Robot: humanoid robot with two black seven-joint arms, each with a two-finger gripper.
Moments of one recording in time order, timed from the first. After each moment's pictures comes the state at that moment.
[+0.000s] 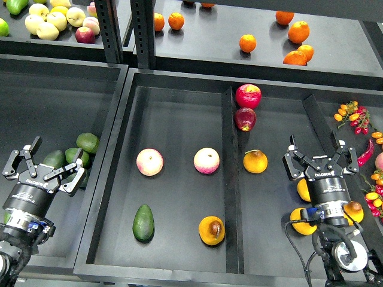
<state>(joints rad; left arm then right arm) 0.16 0.00 -1.57 -1.27 -0.12 -0.49 0.25 0.04 0.01 1.55 1.07 0.09 0.58 -0.08</state>
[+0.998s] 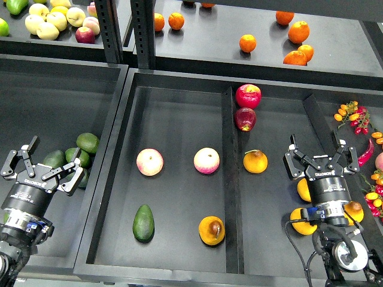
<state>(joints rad) 0.16 0.00 -1.57 -1.26 -0.11 -0.49 0.24 0.04 0.01 1.54 1.07 0.10 0.58 -0.08</state>
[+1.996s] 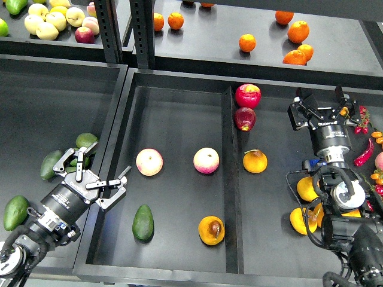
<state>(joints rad) -0.01 0.28 -1.28 -1.27 -0.12 -0.49 0.49 0.46 0.01 1.62 0.73 0.10 0.52 -0.09</state>
